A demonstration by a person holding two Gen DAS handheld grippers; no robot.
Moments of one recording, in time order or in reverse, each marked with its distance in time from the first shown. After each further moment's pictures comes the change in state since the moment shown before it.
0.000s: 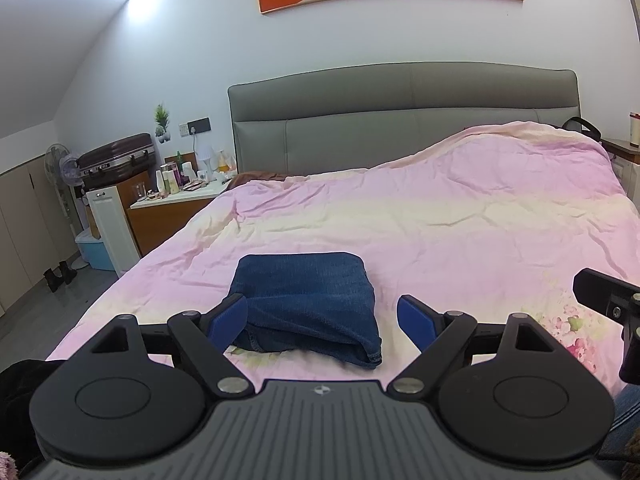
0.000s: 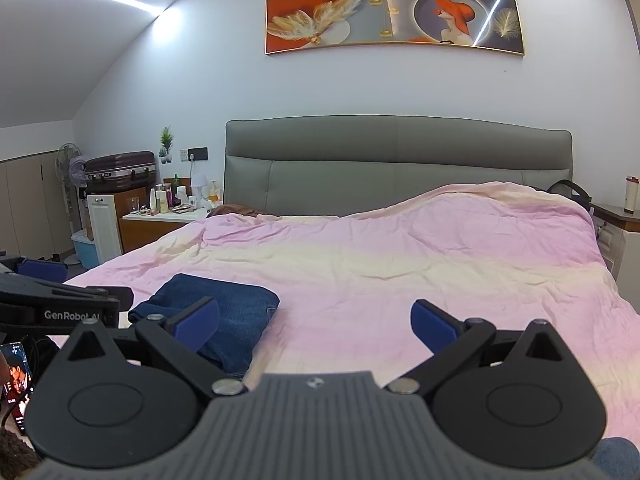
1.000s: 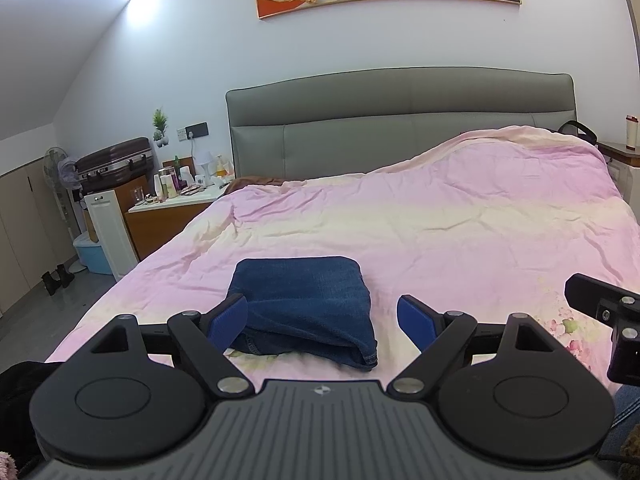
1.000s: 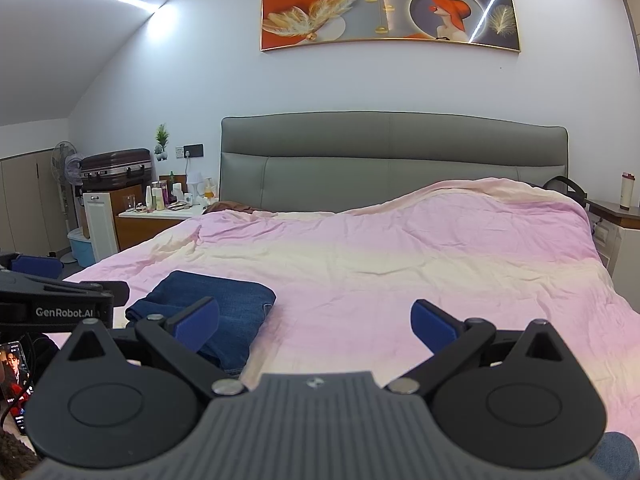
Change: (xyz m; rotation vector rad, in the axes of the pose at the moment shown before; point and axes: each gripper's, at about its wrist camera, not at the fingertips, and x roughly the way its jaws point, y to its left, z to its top) left arm 0.001 -0.007 0.009 0.000 -0.009 -0.005; right arm 0.001 0.003 0.003 0.006 0.012 -0.017
